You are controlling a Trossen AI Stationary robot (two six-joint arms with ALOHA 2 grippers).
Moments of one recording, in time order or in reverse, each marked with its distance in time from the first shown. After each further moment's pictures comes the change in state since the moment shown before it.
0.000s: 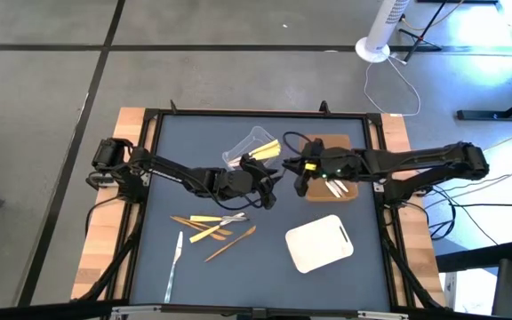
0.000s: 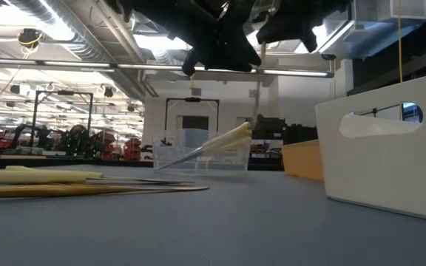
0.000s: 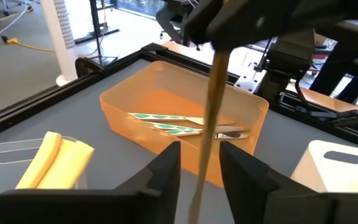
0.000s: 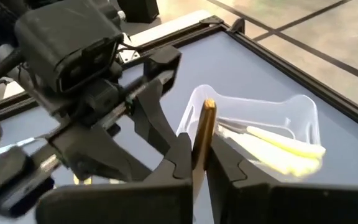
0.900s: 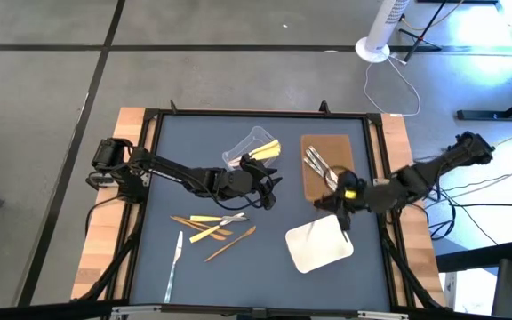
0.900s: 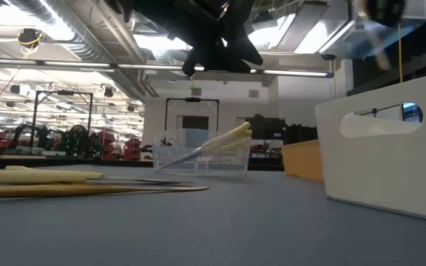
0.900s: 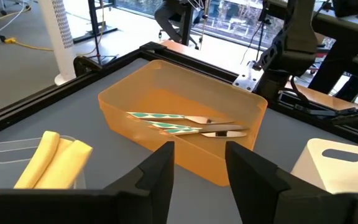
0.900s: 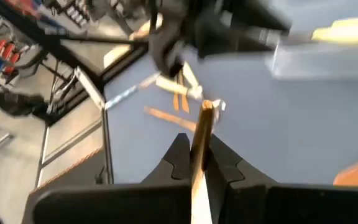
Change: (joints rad) left arm 0.000 -0.001 0.000 -0.004 0.007 0.000; right arm 0.445 -0.260 -0.054 -0.285 0.083 0.504
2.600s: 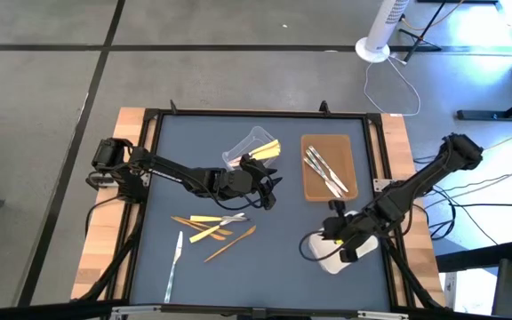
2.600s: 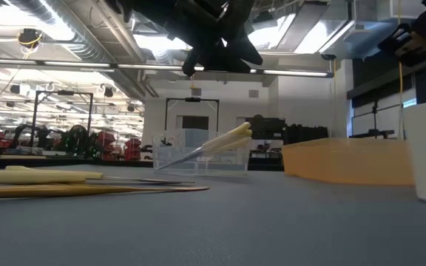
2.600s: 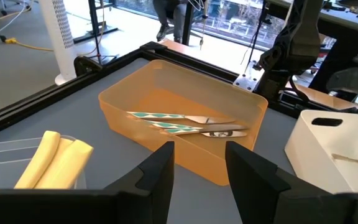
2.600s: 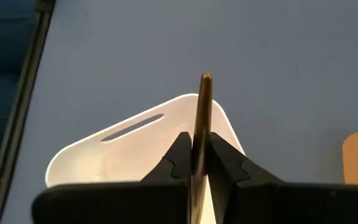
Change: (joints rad) left arm 0.000 -0.001 -0.001 0.000 -0.002 0.001; right arm 0.150 0.256 -0.083 -0.127 -0.225 -0.401
